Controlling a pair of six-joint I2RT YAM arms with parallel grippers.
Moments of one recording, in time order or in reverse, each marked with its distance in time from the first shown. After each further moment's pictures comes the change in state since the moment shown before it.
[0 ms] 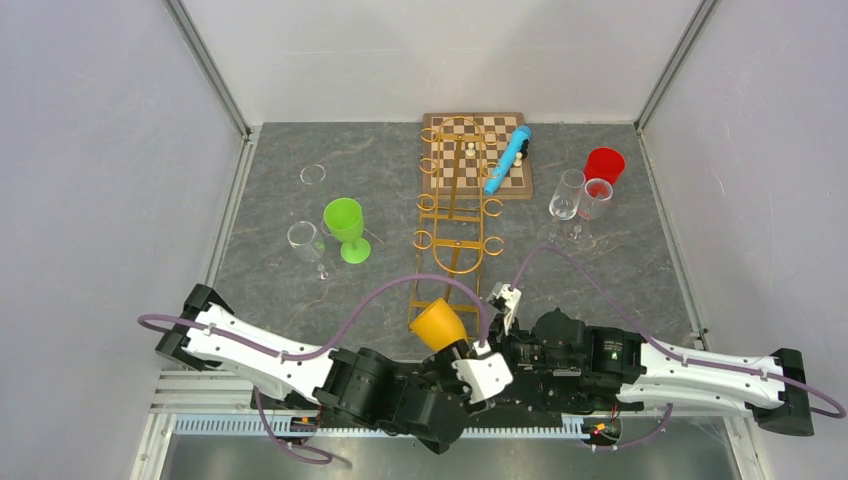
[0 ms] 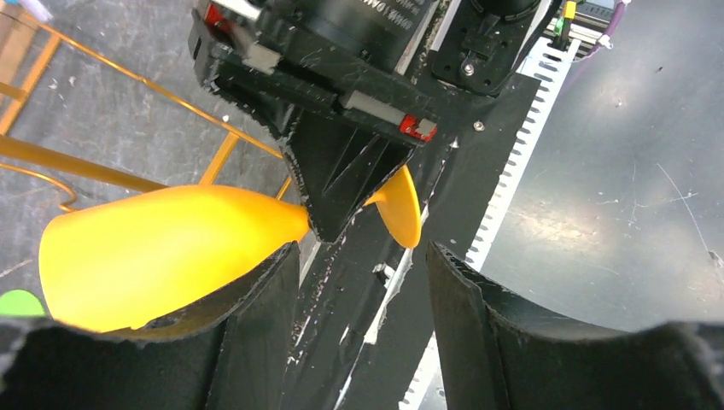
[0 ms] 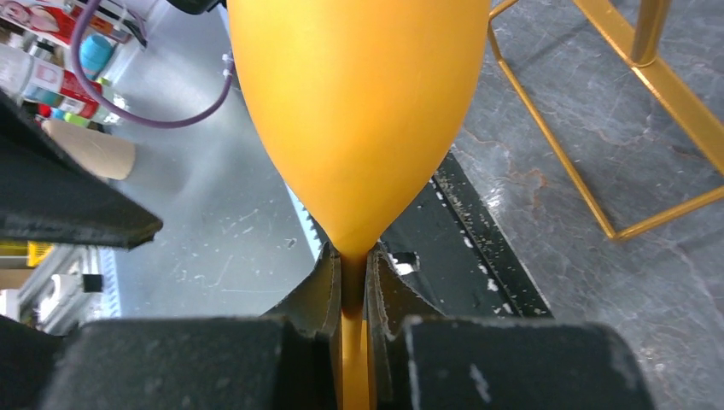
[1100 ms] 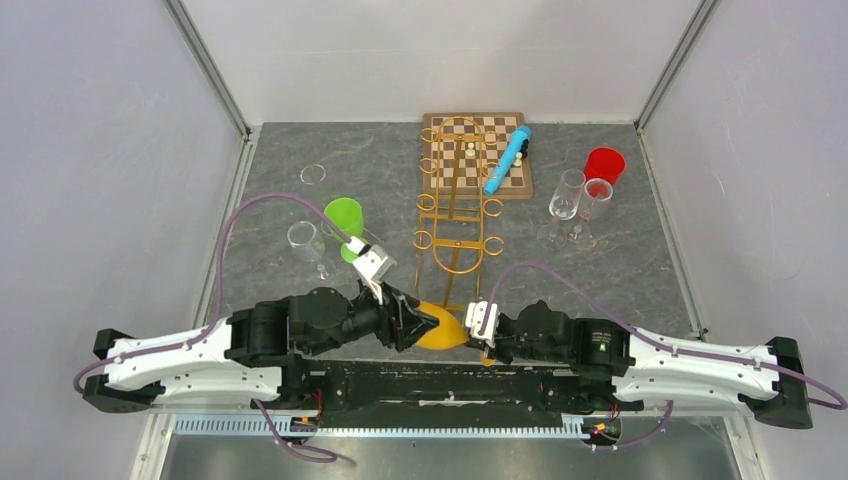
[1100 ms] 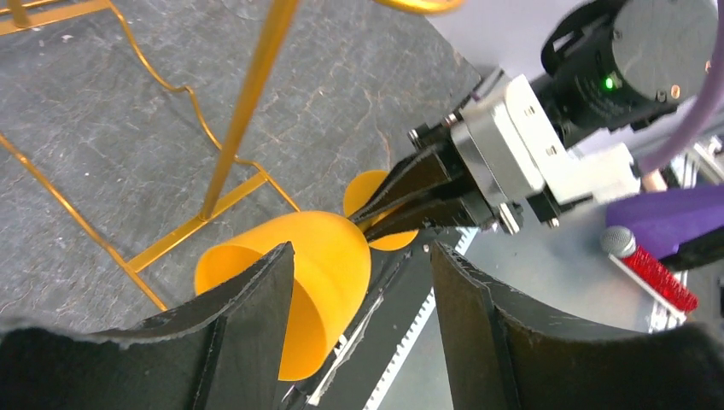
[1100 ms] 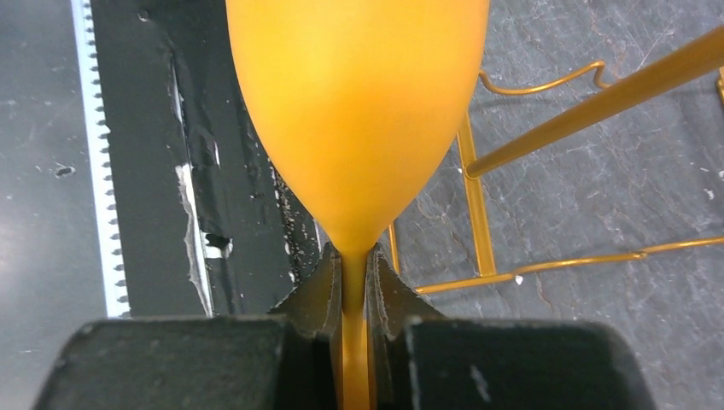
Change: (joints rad) left arm 0.480 -0.607 -0.393 0.297 0.371 -0.166; right arm 0.000 0.152 0.119 -0.070 0.079 -0.753
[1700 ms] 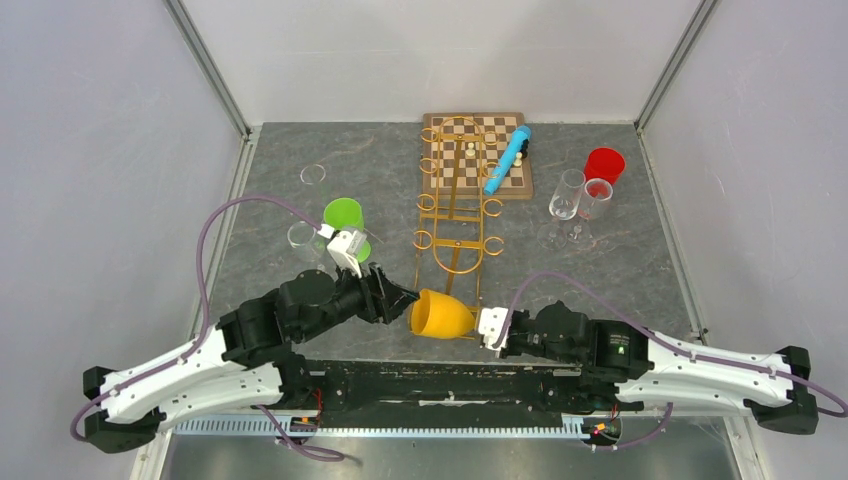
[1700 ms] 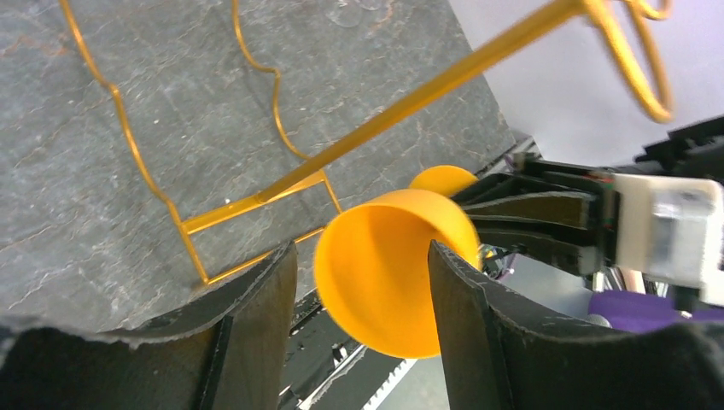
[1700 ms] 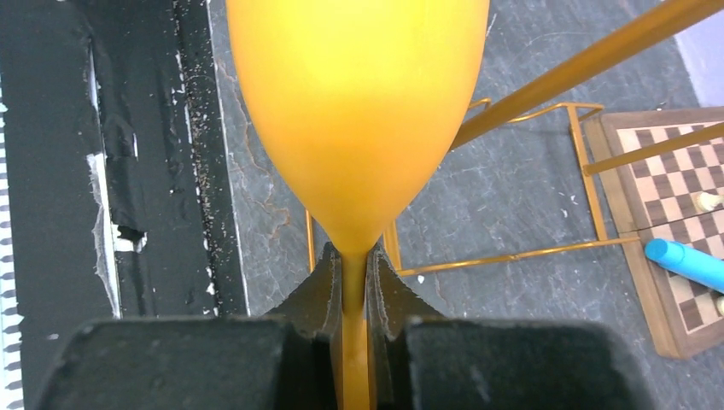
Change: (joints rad) left arm 0.250 -0.076 -0.043 -0.075 0.050 -0.188; right arm 0.000 -0.102 0.010 -0.051 0.092 -0.227
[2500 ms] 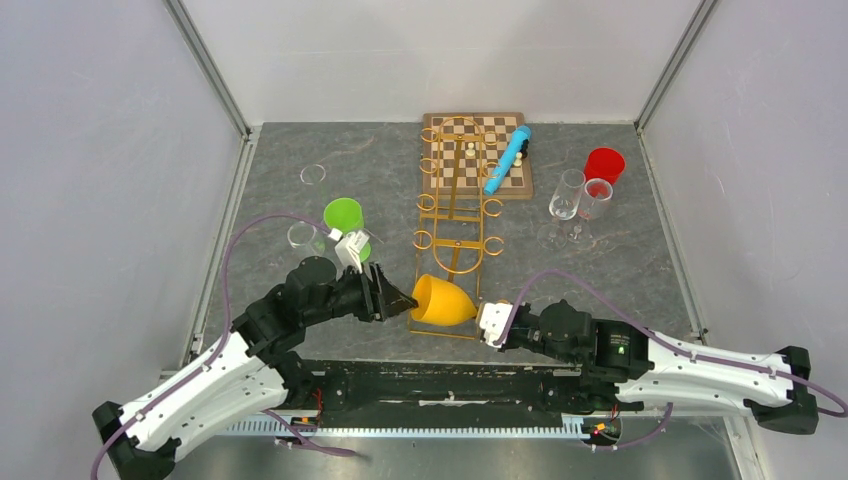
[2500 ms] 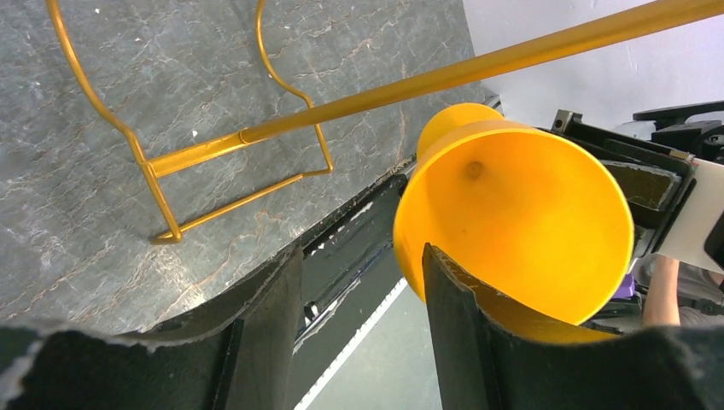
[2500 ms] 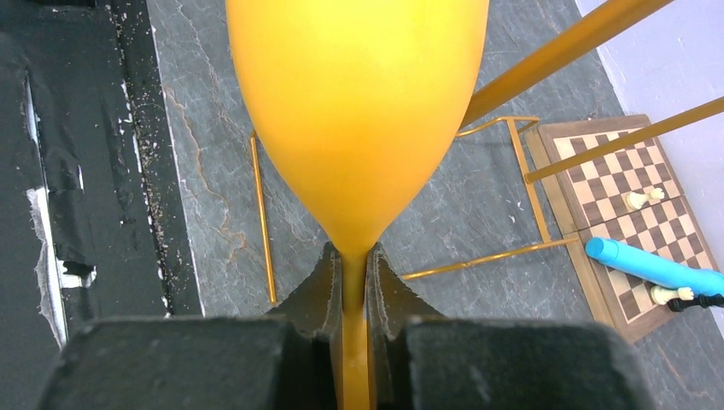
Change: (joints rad) left arm 0.338 -0.011 -0.168 0.072 0.474 -0.106; right arm 0.000 -0.011 0.001 0.068 0.092 -0.053
